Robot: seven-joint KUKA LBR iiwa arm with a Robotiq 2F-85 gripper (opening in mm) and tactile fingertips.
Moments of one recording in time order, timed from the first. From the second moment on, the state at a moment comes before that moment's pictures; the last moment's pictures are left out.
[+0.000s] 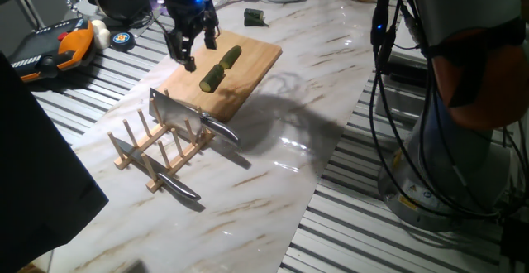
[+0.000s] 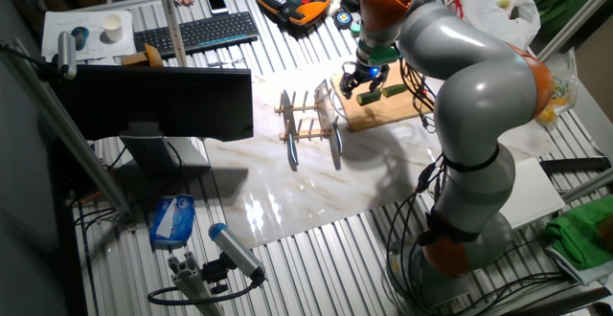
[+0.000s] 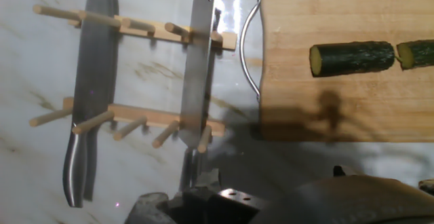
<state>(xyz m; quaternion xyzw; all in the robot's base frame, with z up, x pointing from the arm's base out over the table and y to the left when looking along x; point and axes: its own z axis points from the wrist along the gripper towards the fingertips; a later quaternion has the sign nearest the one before) 0.535 0.038 0.214 -0.01 -1.00 -0.01 0.06</state>
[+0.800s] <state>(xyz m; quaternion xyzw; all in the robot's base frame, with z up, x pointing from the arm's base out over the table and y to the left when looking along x) 0.549 0.065 0.169 -0.03 -1.00 -0.03 0.05</state>
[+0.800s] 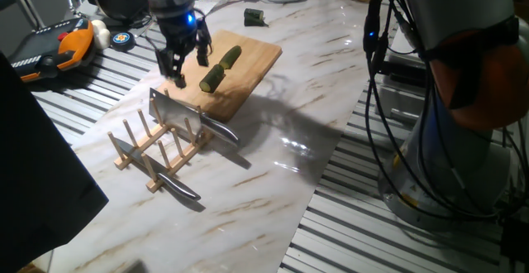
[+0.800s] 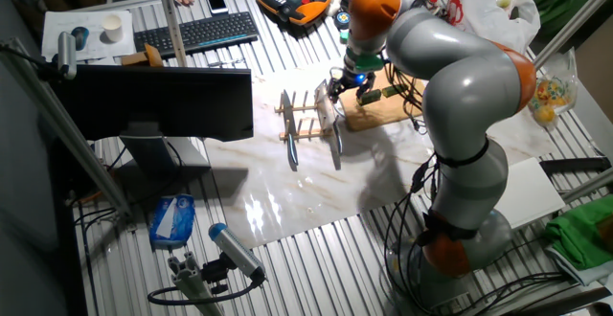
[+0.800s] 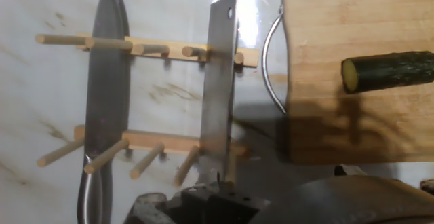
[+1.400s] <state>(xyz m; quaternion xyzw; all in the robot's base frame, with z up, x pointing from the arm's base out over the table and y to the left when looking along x) 0.563 0.068 0.143 -0.03 -1.00 -0.06 0.05</state>
